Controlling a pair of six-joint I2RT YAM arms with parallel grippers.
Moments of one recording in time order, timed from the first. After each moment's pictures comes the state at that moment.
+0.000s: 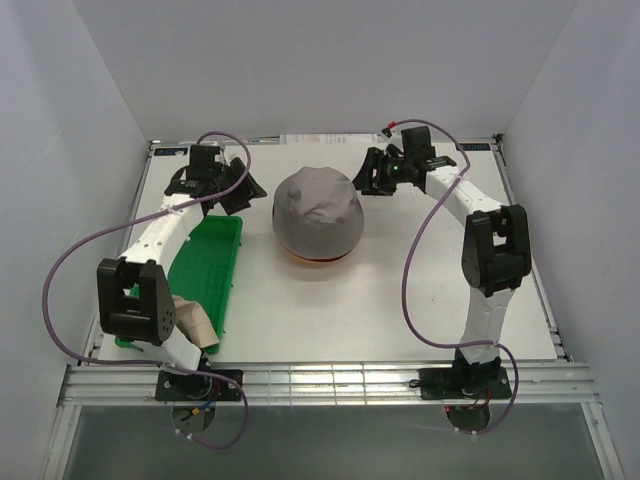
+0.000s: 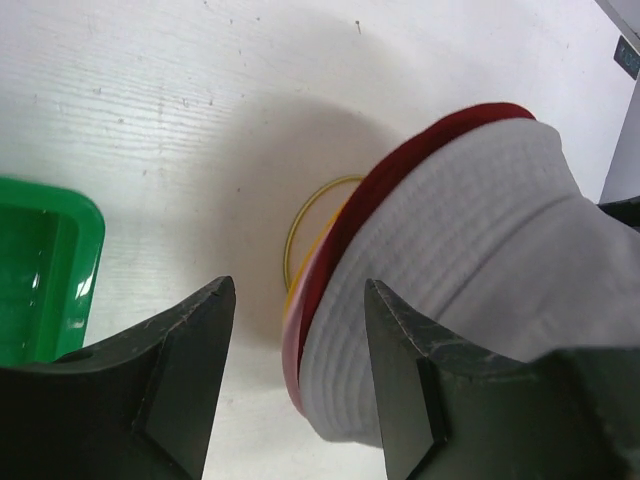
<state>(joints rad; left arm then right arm) -0.16 1.56 1.30 -0.47 0.21 -0.65 0.28 1.97 1.58 -0.34 -0.63 0.42</state>
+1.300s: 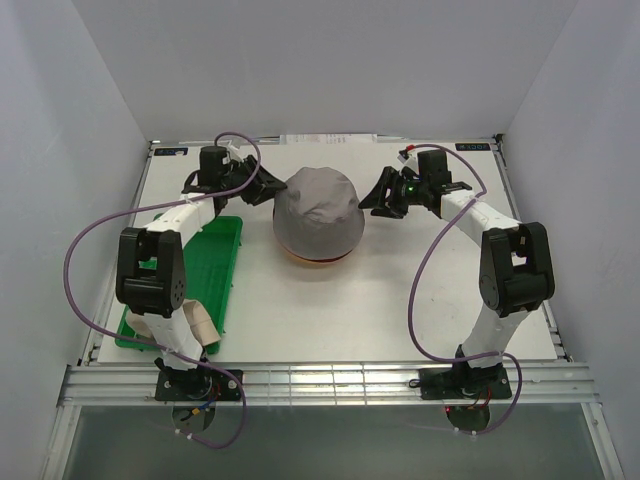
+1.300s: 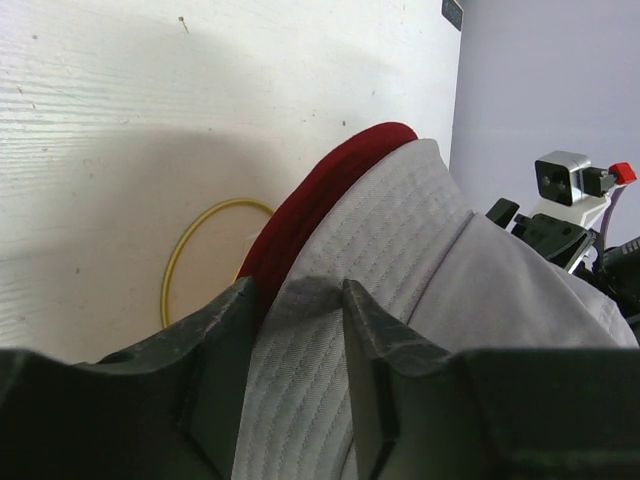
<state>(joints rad) -0.14 1.80 1.26 -0.02 0.59 -0.80 0.24 1.78 1.25 -0.20 -0.68 0.55</state>
